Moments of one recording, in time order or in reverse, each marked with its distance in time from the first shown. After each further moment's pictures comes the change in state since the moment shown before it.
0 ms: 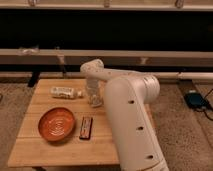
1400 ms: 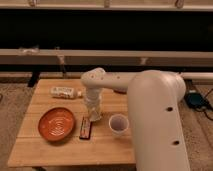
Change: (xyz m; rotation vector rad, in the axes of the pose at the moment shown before) arm 0.120 0.037 -0.021 -0.081 0.068 0.053
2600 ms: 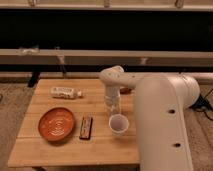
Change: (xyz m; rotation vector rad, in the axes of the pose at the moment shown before) arm 0.021 -0.125 -0.003 0.121 0.109 0.286
